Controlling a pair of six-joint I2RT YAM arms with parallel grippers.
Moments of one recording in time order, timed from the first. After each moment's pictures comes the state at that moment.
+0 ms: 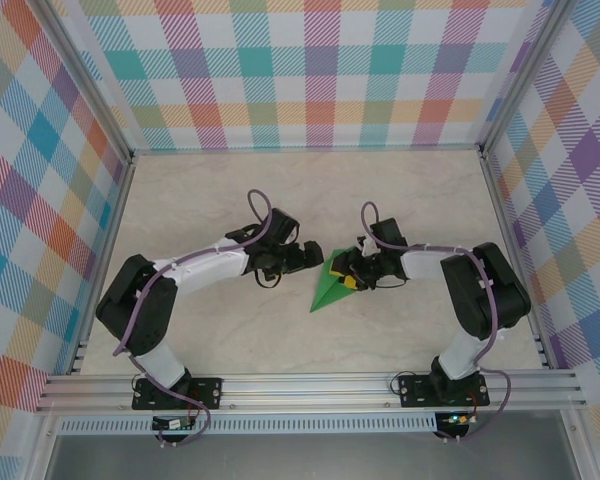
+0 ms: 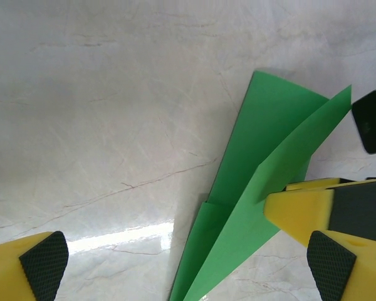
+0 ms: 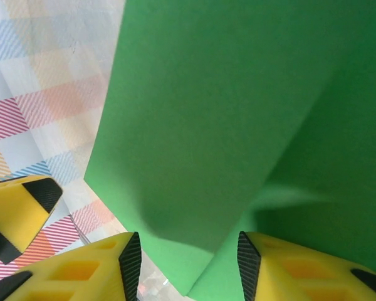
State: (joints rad) left arm -0.67 1.66 1.07 -0.40 0.16 -0.87; right arm 0.40 1.71 0.75 -0.05 -0.69 0.90
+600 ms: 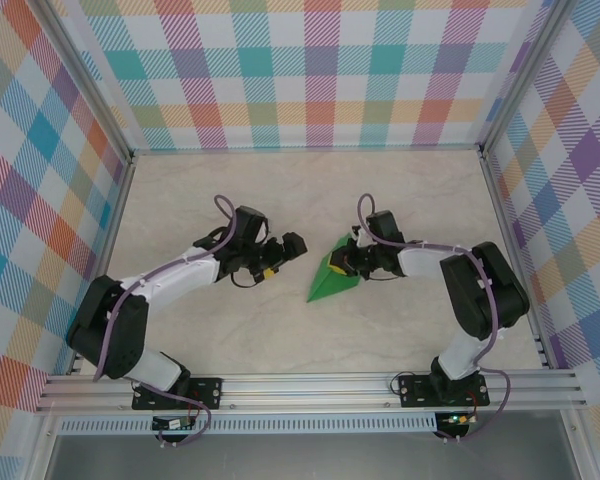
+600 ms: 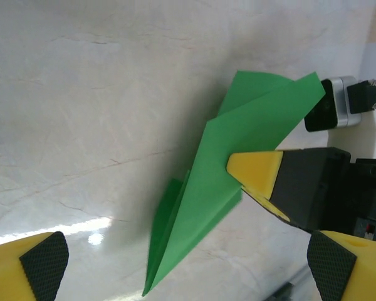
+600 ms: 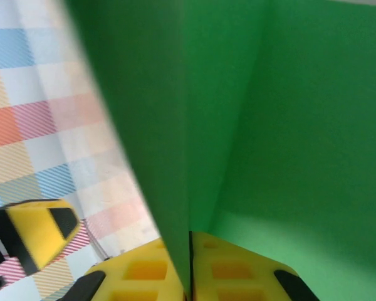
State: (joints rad) left arm -0.53 1.47 0.90 -0.27 0.40 -0.97; right arm 0.42 1.69 0.81 0.03 -0.69 0.92
